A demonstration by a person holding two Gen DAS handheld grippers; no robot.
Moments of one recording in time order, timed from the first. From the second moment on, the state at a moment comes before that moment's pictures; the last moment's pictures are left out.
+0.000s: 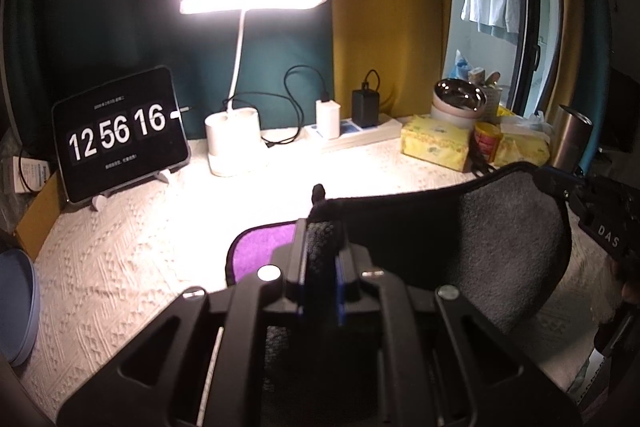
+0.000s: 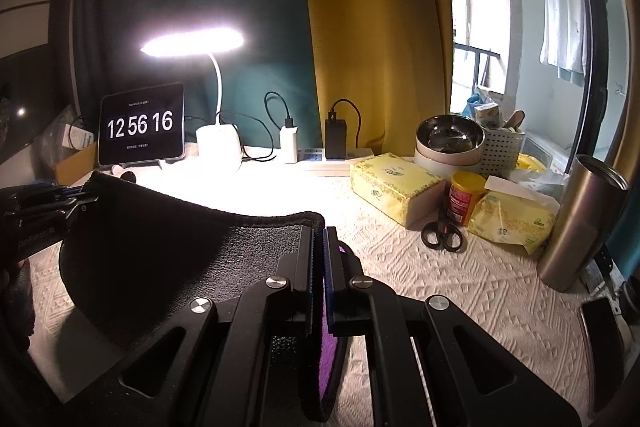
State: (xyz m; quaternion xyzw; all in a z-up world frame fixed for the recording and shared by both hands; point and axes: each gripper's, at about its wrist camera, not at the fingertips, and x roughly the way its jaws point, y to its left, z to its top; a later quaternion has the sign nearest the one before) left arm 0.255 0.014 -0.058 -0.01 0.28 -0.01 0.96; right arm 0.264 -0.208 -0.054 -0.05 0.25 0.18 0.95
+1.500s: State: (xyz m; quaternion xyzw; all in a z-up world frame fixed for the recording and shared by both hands) left arm 0.372 0.047 -0.139 -0.04 0.40 0.01 0.92; right arm 0.379 -0.191 -0.123 -0.04 0.36 0.13 0.92
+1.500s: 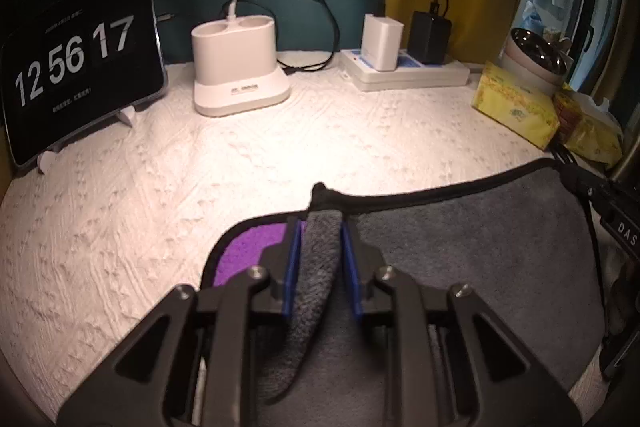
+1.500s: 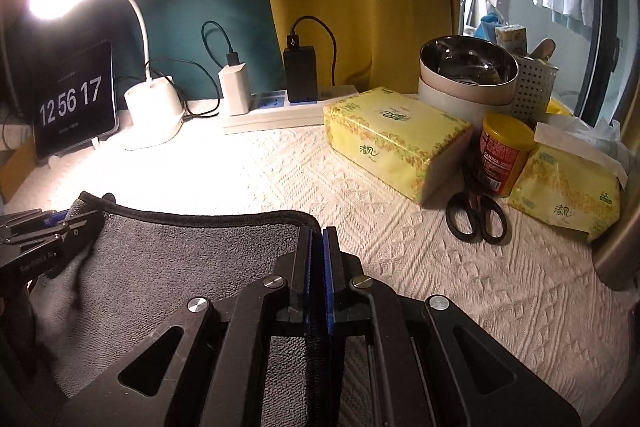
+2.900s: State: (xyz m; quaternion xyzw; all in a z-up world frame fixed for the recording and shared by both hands) left arm 0.254 0.028 -0.063 -0.04 0.32 0.01 0.95; right arm 0.302 -0.183 -0.071 -0.04 0.36 0.12 0.92
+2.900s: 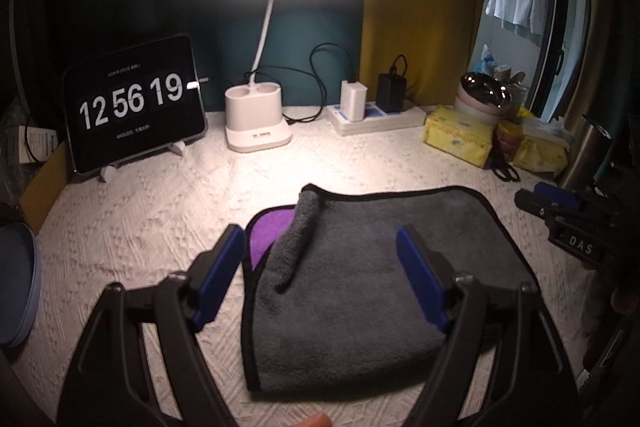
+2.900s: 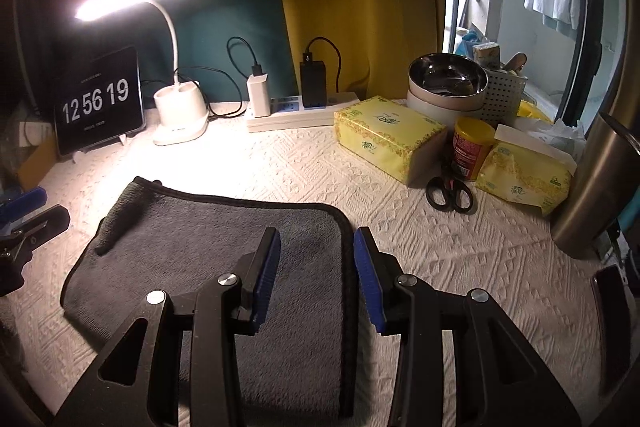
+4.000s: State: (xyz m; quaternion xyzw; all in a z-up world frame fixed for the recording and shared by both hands) left arm 0.142 0.006 -0.073 -0.03 0.32 0.00 0.95; right arm 0.192 -0.182 -0.059 -0.05 0.36 0.13 0.92
